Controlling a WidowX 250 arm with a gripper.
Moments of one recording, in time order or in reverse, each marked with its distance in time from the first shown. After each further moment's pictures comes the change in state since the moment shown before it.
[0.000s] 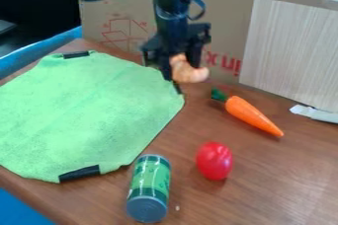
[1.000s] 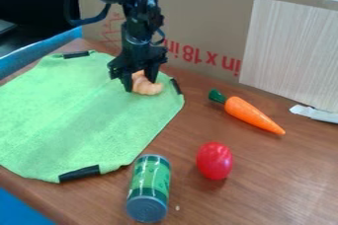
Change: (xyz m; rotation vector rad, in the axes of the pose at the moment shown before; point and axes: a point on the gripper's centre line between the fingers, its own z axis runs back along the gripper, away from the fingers) arm 0.053 0.057 -0.071 0.176 -0.078 0.055
